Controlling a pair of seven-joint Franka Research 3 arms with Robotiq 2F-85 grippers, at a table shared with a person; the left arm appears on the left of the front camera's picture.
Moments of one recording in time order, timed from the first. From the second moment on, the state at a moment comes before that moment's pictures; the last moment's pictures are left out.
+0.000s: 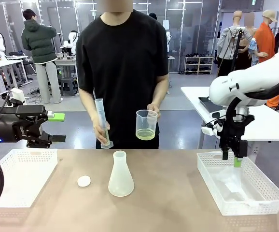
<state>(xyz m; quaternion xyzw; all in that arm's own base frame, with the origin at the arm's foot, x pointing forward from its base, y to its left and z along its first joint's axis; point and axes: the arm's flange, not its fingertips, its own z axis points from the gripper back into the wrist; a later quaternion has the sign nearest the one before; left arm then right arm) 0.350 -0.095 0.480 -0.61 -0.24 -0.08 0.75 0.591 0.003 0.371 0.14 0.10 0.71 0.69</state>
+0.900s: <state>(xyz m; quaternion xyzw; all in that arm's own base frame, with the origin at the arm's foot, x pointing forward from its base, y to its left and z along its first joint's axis) 0.350 -0.095 0.480 -0.61 -0.24 -0.08 0.75 0.581 0.003 0.329 0.17 0.14 0.71 0.67</state>
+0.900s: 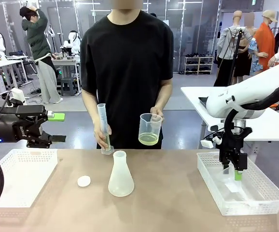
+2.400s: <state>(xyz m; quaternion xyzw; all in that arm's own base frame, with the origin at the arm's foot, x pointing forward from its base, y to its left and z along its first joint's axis) 0.350 -0.095 0.480 -0.61 -0.24 -0.08 0.75 0.587 0.021 0.396 0.13 0.13 0.67 0.71</state>
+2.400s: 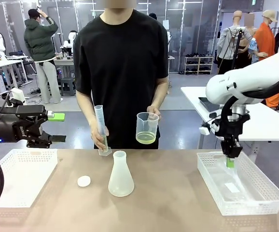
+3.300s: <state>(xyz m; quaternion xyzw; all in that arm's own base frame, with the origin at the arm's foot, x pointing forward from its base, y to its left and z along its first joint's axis) 0.350 -0.095 0.480 -0.61 -0.24 -0.08 0.75 0.499 0.072 0.565 -0.07 0.01 0.65 0.76</state>
